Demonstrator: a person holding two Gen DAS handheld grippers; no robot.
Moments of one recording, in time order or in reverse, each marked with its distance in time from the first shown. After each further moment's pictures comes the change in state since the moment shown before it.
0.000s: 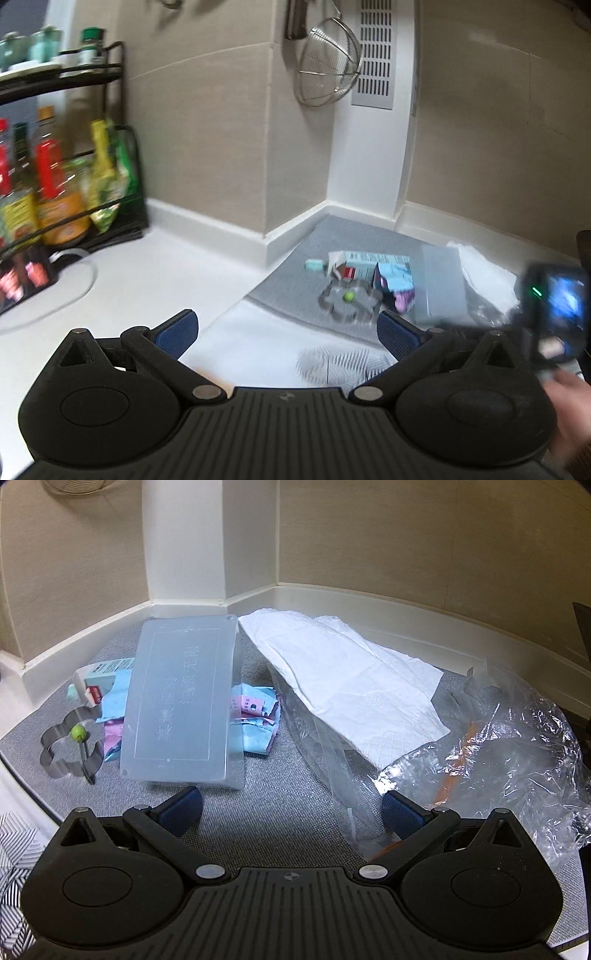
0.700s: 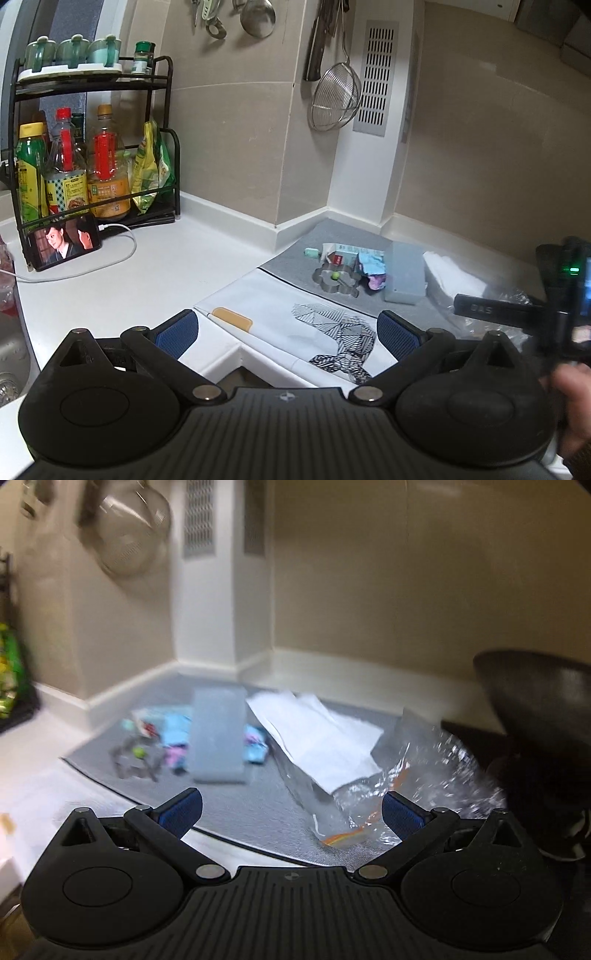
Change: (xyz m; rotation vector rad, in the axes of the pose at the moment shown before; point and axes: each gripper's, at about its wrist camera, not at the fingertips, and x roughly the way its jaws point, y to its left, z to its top) left arm -0.124 0.001 -0.040 -0.084 -0.050 -0.001; right arm -0.171 -0.039 -0.025 -0.048 -0.189 0.087
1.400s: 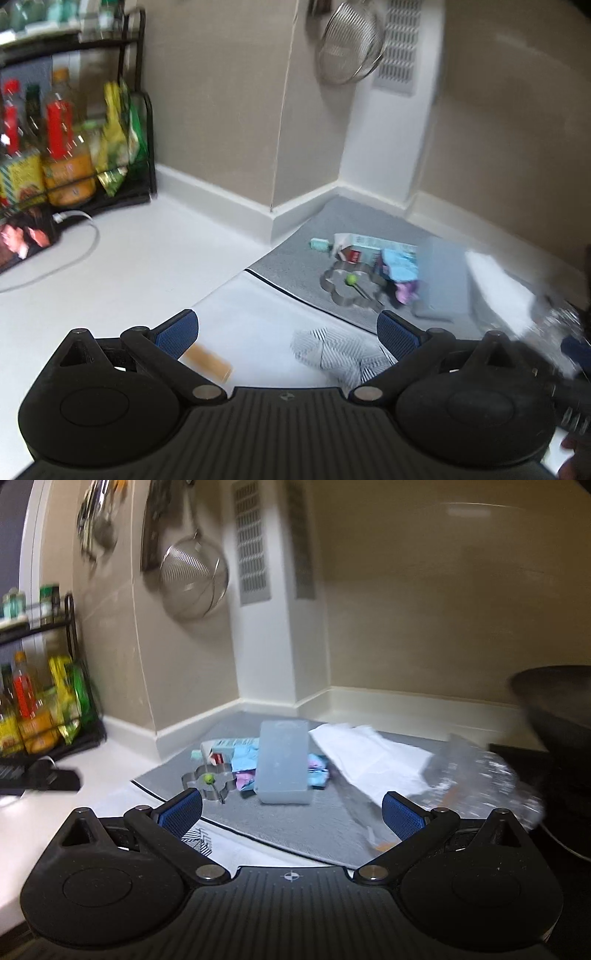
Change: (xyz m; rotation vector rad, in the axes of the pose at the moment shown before) left arm 0.161 -0.006 0.039 -0.010 0.148 0.026; right arm 0.019 0.013 -0.014 -0.007 -0.112 0.166
